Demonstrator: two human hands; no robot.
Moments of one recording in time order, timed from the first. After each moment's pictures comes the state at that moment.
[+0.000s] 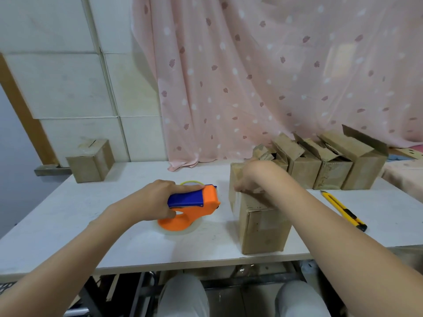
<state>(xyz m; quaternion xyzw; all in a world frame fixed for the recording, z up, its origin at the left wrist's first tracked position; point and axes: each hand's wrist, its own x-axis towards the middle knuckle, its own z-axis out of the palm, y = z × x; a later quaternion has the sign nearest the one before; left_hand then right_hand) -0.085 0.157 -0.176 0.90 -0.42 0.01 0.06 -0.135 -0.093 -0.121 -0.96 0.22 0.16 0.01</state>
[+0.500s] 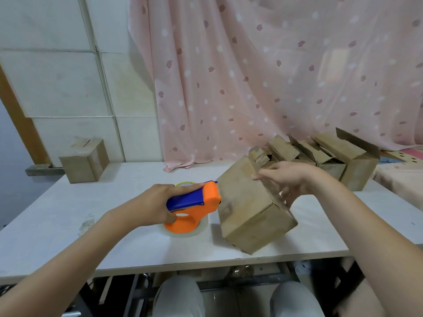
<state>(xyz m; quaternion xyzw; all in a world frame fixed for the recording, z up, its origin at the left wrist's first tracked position) -0.094 0.151 -0.183 0.89 -0.43 -0.01 0.15 -0.188 -0.167 -0.115 -0.86 0.23 0.14 0.44</state>
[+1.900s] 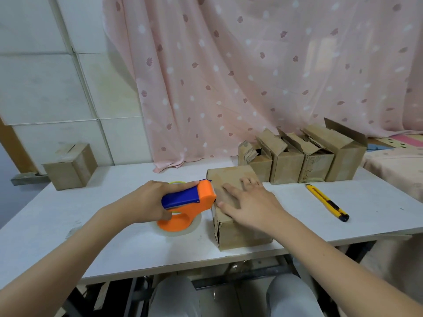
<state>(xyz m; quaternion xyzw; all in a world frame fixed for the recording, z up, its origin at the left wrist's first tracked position) -0.091 0.130 -0.174 0.89 -0.45 0.00 0.11 -0.216 -0.113 -0.184 -1.00 0.06 -0.01 0.06</state>
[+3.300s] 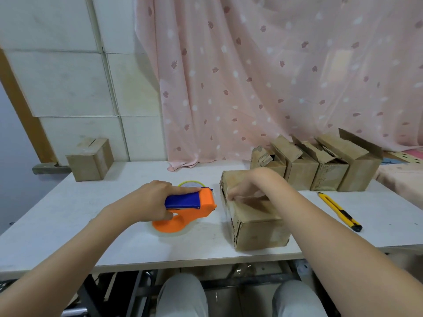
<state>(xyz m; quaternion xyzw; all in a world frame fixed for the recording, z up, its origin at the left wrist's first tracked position) -0.090 0.169 -0.178 0.91 -0.42 0.03 0.06 -0.155 -0.082 -0.115 -0.93 0.20 0.30 0.07</state>
